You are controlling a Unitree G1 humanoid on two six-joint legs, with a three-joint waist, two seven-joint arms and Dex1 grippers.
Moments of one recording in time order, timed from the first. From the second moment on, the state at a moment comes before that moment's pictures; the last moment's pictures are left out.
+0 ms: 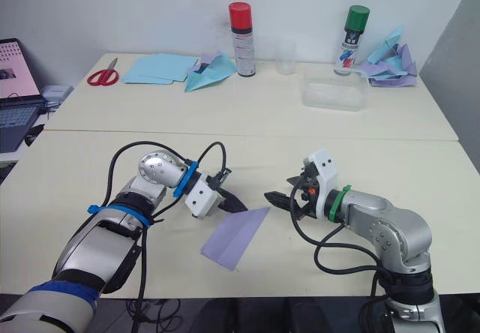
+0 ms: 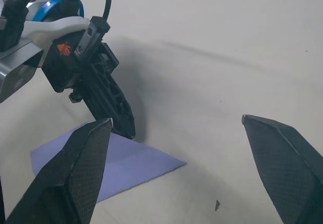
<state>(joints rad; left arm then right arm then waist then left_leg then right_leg) -0.94 0.47 -0.43 1.04 -0.11 -1.08 -1.61 -0.37 -0.35 -0.05 -0.48 0.62 1.18 0.50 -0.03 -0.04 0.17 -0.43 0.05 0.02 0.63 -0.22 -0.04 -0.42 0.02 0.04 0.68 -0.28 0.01</state>
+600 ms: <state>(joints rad) -0.53 0.76 -0.27 0.24 -0.14 -0.09 -1.36 -0.33 -0.44 -0.01 -0.46 0.61 1.10 0.51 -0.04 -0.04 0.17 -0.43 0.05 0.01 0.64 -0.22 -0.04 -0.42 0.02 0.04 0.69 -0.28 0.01</state>
